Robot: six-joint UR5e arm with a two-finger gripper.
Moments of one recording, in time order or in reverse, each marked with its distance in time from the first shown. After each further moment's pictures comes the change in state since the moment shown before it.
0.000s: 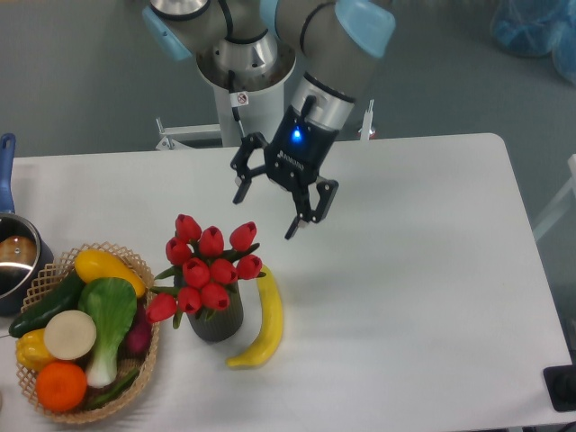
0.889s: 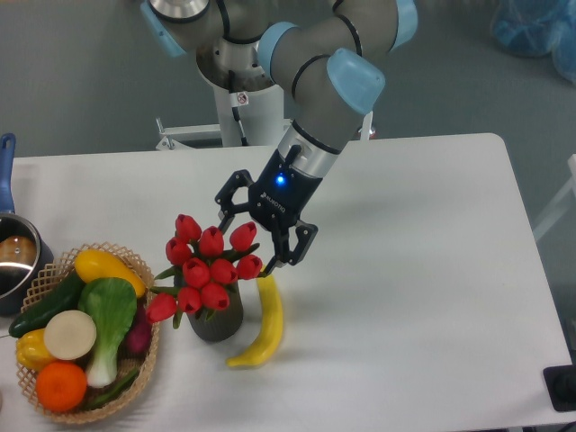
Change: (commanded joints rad) arm -0.078 -0.084 0.005 0.069 -0.054 0.014
